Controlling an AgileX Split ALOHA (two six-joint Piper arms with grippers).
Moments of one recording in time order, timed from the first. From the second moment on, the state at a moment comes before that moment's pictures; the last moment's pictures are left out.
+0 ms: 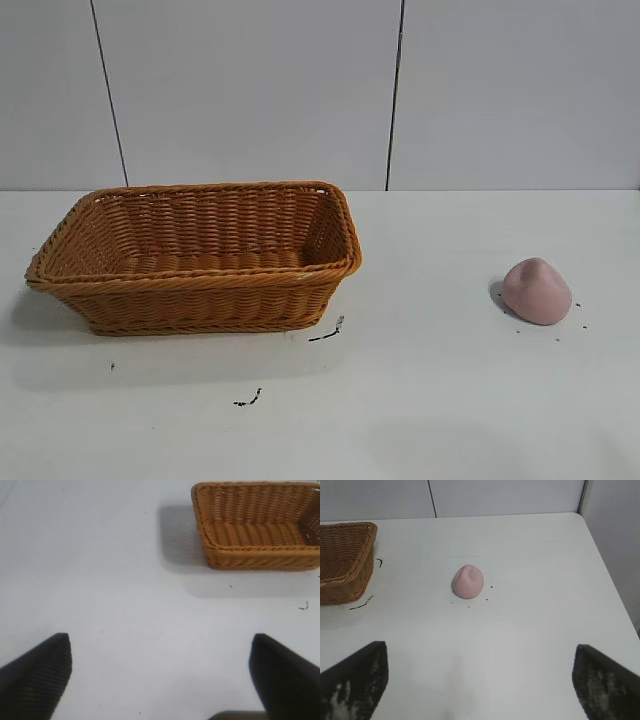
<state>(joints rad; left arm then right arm) -0.01 0.00 -0.50 -0.01 1.06 -0.03 -0.02 0.00 -0.50 0.01 1.03 0.01</state>
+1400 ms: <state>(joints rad) -0.01 0.00 -0.50 -0.01 1.06 -0.03 0.00 1.72 -1.36 0.02 1.02 -0.03</state>
